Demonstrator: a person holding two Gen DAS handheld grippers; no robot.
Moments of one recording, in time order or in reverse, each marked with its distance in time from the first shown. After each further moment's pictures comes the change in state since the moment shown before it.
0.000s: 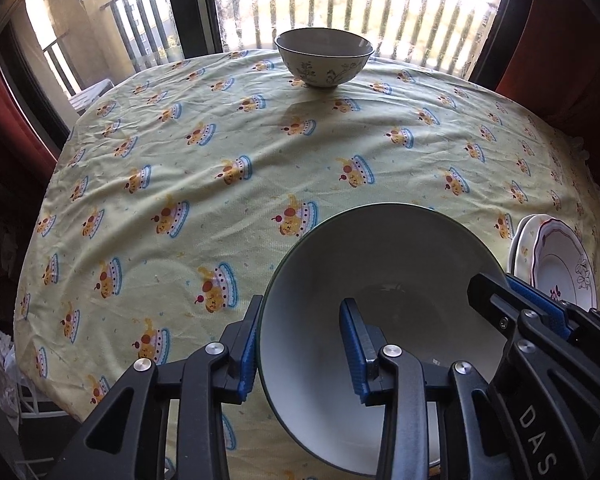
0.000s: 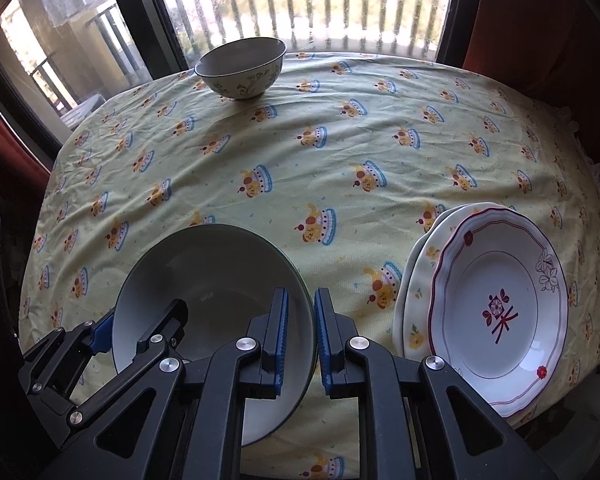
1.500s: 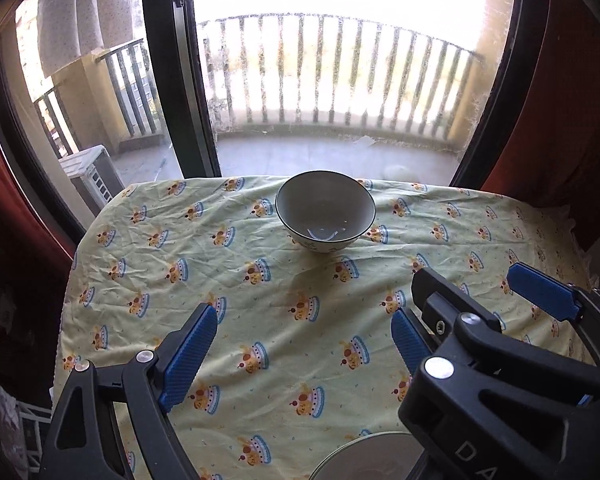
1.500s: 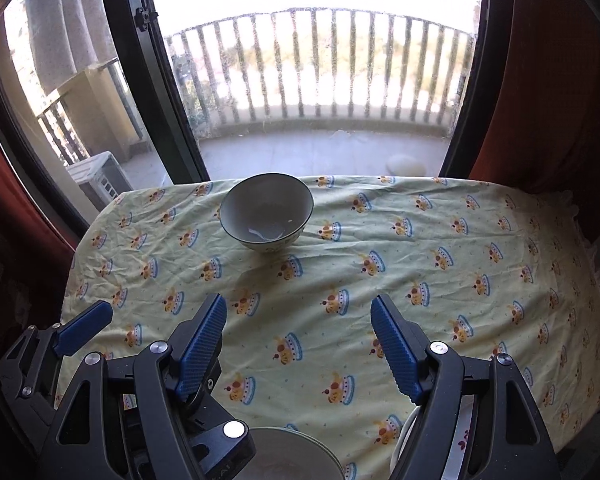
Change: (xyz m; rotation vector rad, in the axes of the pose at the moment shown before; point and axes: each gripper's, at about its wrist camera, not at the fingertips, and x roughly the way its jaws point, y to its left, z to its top) left arm -0.050 0.015 0.140 0.019 -0.220 -0.020; right arm -0.049 0.028 0.139 -0.032 -0.224 0.007
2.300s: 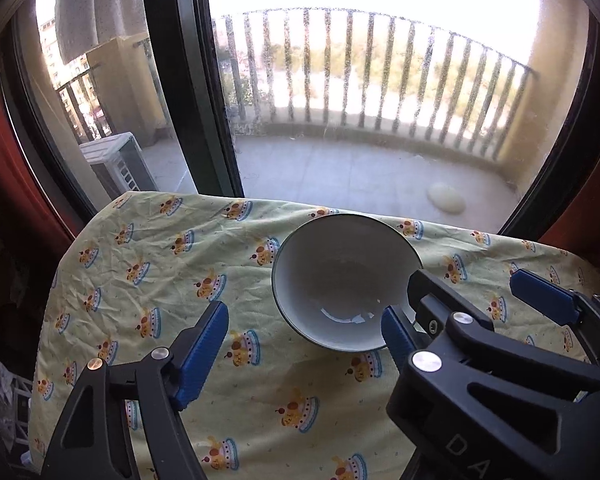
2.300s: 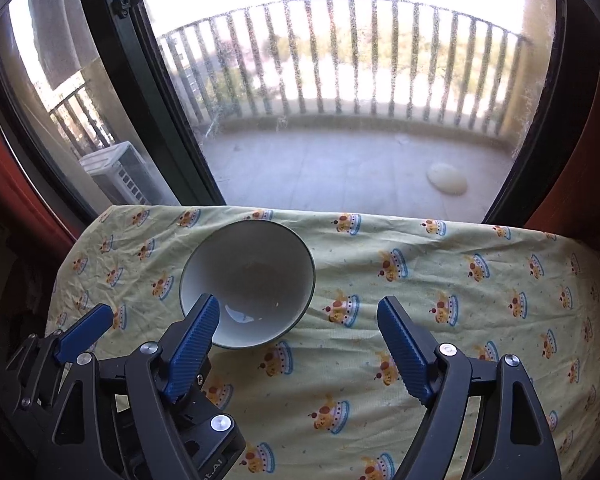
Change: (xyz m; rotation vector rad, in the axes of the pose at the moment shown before) left arm 0.108 -0.011 0.067 -0.124 0.001 0.141; right arm 0.130 -0.028 0.088 -0.081 0.036 0.130
